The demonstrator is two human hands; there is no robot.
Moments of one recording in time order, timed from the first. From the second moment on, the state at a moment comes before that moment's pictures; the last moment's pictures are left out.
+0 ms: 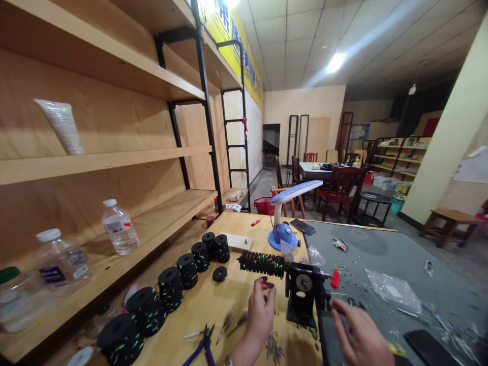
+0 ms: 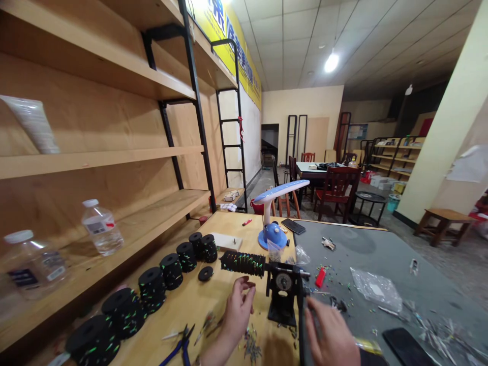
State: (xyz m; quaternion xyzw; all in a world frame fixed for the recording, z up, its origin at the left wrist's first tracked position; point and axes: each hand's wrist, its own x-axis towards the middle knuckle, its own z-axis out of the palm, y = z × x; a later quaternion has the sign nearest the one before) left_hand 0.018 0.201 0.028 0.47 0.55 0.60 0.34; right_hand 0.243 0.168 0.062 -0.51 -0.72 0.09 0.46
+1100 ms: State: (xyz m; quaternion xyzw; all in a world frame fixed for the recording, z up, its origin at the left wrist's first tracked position) left_hand -0.012 0.154 0.048 0.60 0.57 0.56 0.07; right_hand 0.210 0.182 0.022 -0.43 -0.81 0.03 0.38
